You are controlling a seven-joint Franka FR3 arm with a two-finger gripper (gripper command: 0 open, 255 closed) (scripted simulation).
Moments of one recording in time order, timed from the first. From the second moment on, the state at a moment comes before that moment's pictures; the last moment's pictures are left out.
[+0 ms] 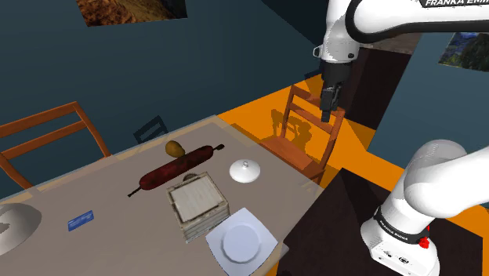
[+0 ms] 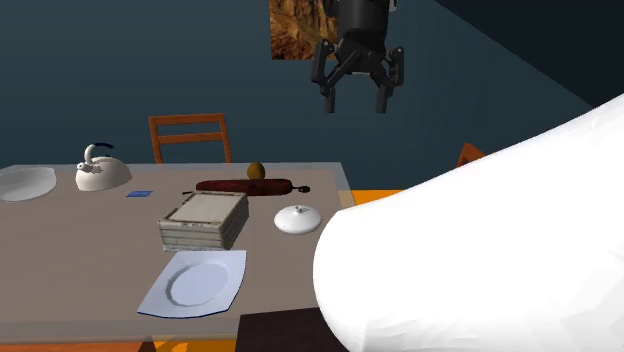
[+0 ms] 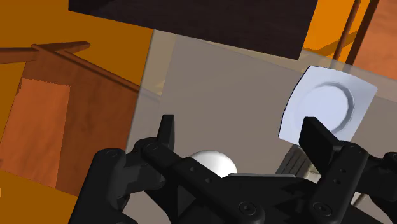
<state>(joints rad) 0.01 -0.76 0.02 -2.40 0.06 1.54 -0.16</state>
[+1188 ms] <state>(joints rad) 0.01 -0.30 0.13 -2.47 0.08 2.15 -0.05</state>
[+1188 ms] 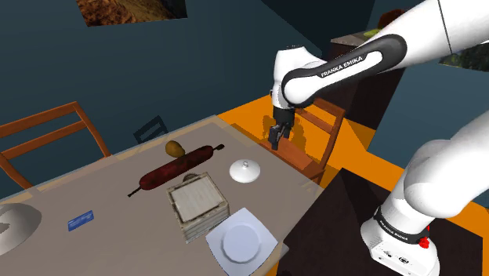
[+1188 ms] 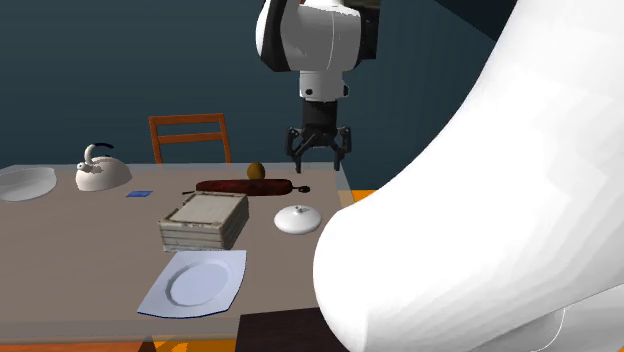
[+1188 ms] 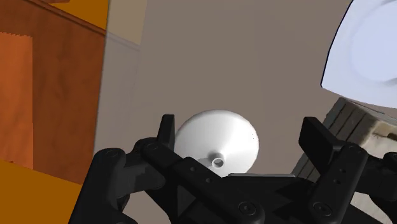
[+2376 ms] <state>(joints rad) 0.04 0.34 0.14 -2.16 -0.07 2.55 0.15</state>
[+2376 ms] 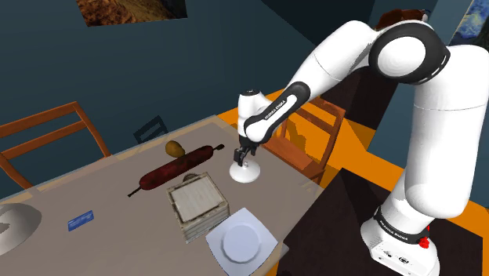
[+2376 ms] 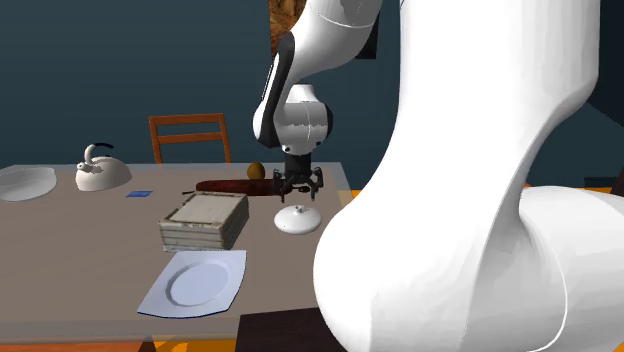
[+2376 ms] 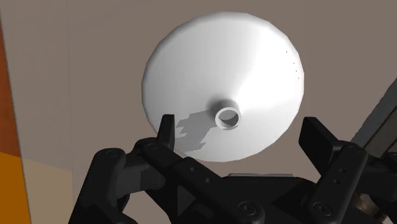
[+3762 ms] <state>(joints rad) 0.05 0.40 0.13 -2.15 -0.09 2.61 0.16</state>
